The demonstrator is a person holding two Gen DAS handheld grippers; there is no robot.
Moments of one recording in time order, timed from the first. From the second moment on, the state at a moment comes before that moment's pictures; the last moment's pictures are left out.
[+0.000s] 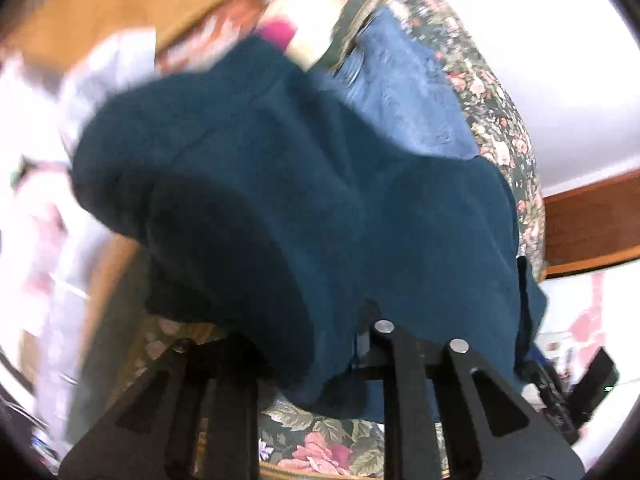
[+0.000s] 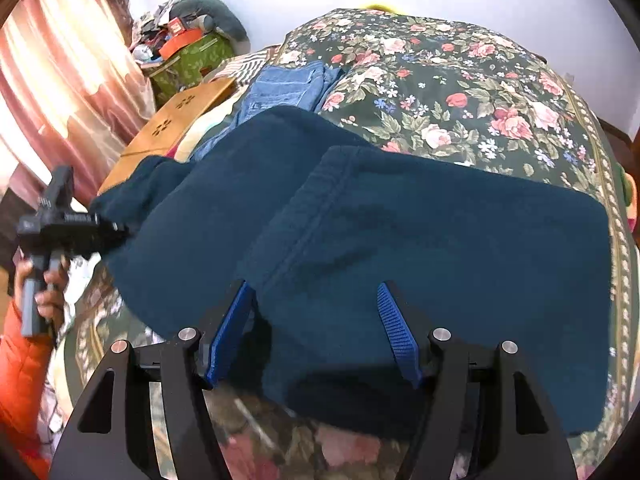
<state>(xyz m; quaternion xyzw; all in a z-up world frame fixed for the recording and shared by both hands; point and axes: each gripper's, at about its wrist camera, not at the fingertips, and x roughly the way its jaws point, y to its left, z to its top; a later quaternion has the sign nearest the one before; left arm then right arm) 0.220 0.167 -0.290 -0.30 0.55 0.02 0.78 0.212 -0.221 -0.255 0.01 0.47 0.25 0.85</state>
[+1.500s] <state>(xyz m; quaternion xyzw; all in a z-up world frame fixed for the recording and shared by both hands) 0.268 -0.285 -0.217 0.02 0.56 -0.30 0.77 0.129 -0.422 -0.260 0.12 0.43 0.09 0.89</state>
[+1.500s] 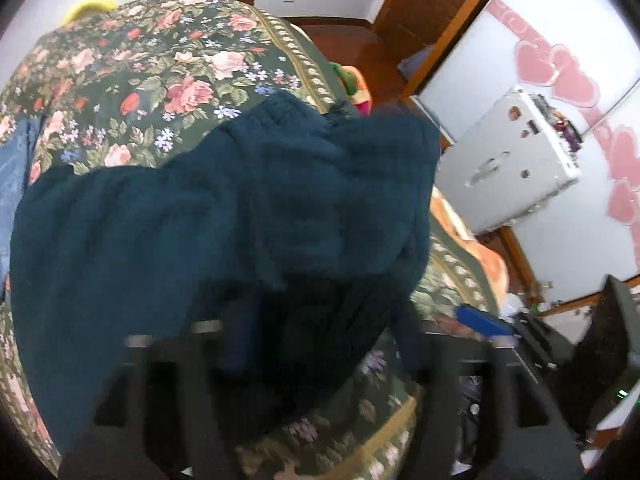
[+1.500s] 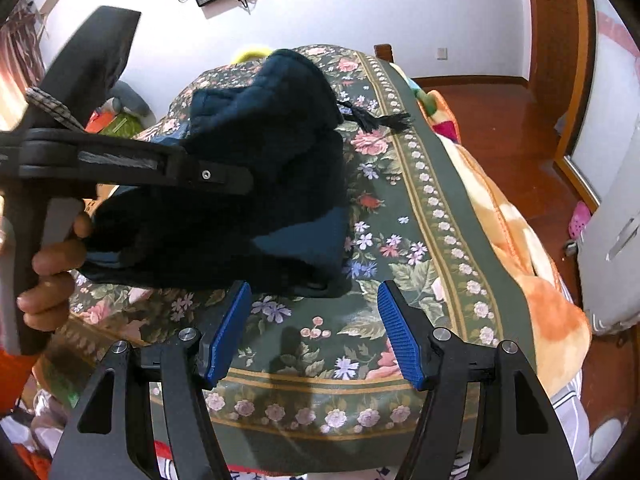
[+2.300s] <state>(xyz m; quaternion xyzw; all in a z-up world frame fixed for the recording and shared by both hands) 0.432 -0.137 -0.240 0.12 0.54 -0.08 0.83 0.165 -0.372 -0.286 0.14 0.48 0.15 0.85</state>
